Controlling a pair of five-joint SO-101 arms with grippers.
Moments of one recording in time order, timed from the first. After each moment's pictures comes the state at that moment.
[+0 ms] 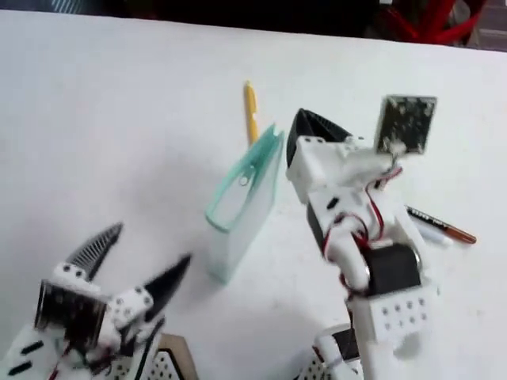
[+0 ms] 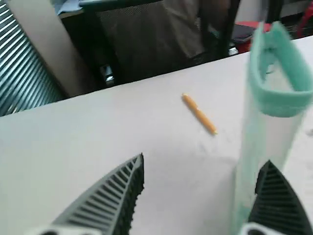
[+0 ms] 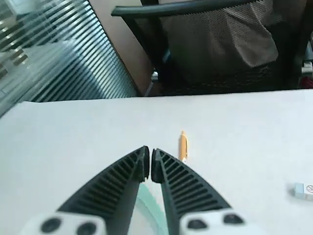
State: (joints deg) left arm 10.1 -104.8 43.4 89.5 -10.9; right arm -17.1 -52.4 31.7 48.7 -15.3
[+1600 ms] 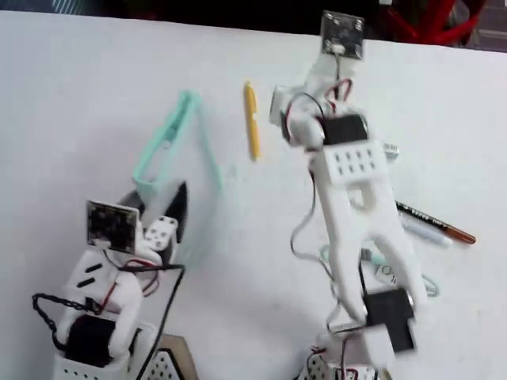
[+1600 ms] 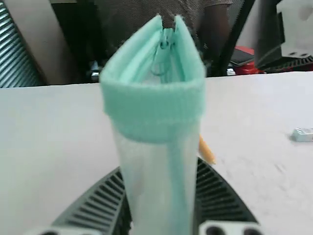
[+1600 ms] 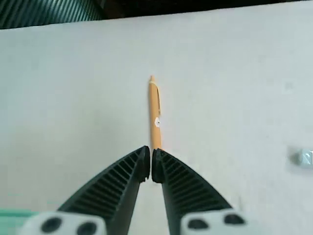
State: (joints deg) left arm 5.8 -104.5 80.3 49.6 0.7; right arm -15.6 0.8 -2.5 56.1 -15.3
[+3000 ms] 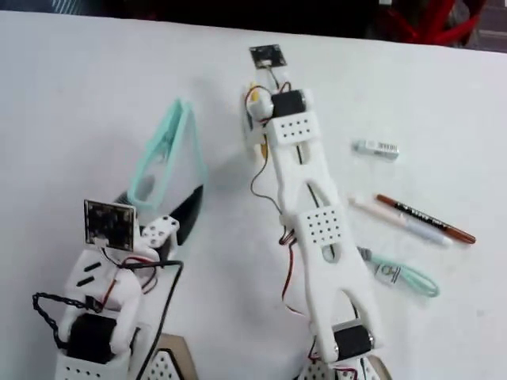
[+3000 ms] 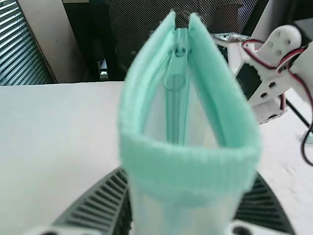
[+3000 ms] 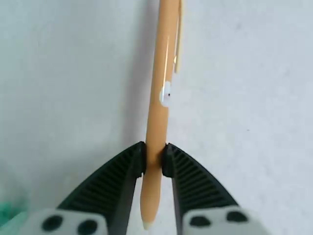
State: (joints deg) left arm 5.5 -104.5 82.0 48.2 0.5; right arm -18.0 71.3 -92.7 97.4 0.5
